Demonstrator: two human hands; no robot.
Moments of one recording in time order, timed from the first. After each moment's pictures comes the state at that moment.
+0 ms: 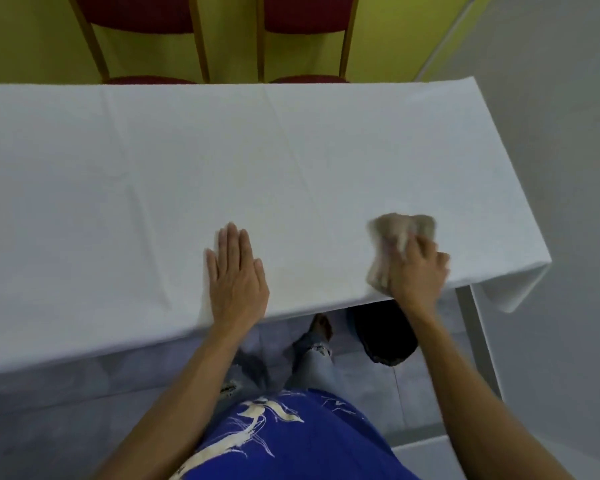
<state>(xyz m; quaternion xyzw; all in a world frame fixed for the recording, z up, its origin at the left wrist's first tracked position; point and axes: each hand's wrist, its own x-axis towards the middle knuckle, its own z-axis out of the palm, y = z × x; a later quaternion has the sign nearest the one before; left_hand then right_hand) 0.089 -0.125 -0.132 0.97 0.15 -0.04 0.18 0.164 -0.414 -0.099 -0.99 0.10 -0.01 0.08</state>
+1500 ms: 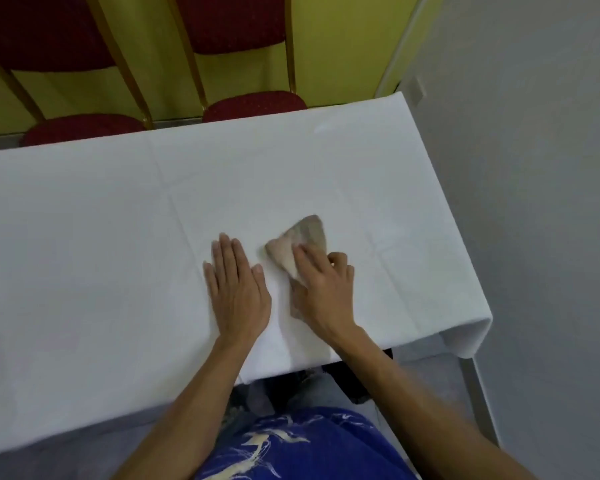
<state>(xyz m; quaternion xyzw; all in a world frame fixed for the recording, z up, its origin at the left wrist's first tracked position) 0.243 -0.319 -0.123 0.96 0.19 -0.04 0.18 0.268 -0.462 -0.099 -0.98 -0.13 0.00 0.15</state>
